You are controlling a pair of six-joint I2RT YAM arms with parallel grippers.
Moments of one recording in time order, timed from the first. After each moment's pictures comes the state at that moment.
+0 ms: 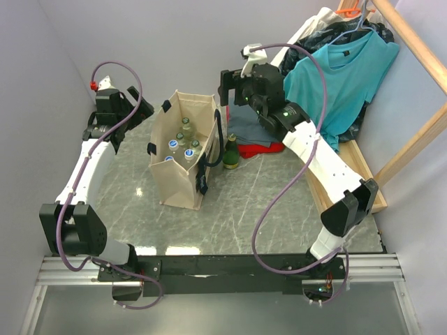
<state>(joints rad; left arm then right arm) -0.03 1.45 1.34 -0.33 -0.01 -0.61 0.59 1.69 1.85 -0.34 0.17 0.14</state>
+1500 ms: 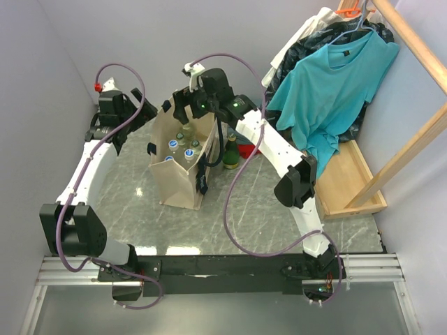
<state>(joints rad) -0.05 1.44 1.33 -0.32 0.01 -0.62 0.69 2.23 2.41 -0.59 -0.19 0.09</state>
